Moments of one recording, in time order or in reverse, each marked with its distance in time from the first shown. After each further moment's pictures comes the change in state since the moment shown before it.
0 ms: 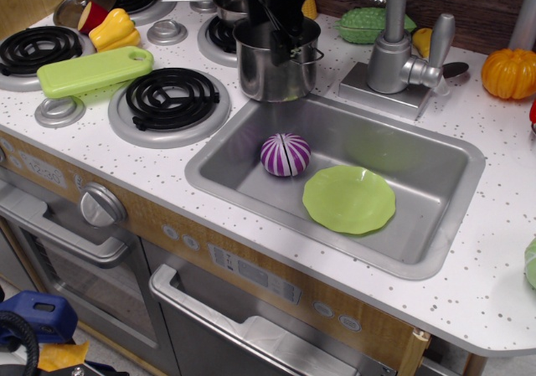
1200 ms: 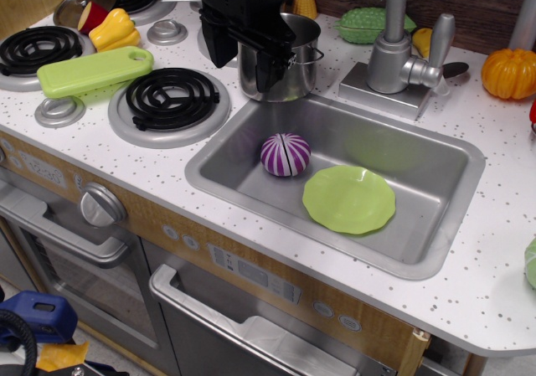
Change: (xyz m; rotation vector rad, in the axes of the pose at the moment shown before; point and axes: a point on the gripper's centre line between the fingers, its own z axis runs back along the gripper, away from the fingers) arm -0.044 -0.036 0.031 -0.109 0.146 0.474
